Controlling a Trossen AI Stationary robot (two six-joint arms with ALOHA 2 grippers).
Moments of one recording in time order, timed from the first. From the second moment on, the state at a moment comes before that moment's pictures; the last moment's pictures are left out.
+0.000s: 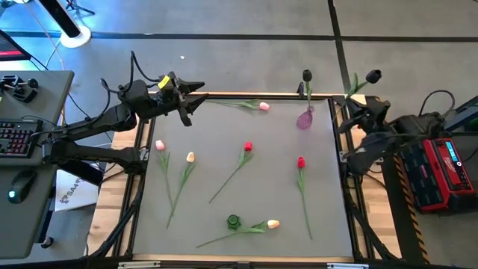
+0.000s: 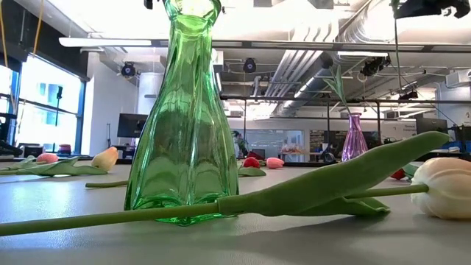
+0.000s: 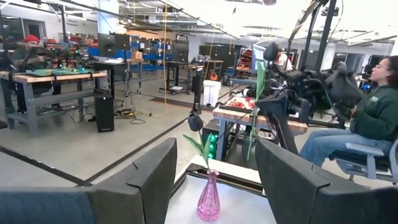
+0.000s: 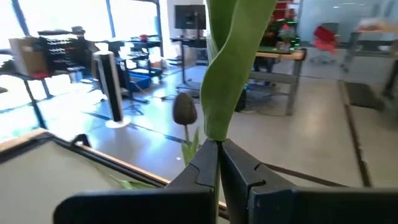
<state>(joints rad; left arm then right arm) 0.35 0.96 0.98 0.07 -0.05 -0.06 0.44 0.56 0.99 -1.26 1.46 0.84</state>
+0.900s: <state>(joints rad) 0.35 0.96 0.98 0.07 -0.05 -0.06 0.32 0.51 0.98 -0.49 0.88 -0.06</state>
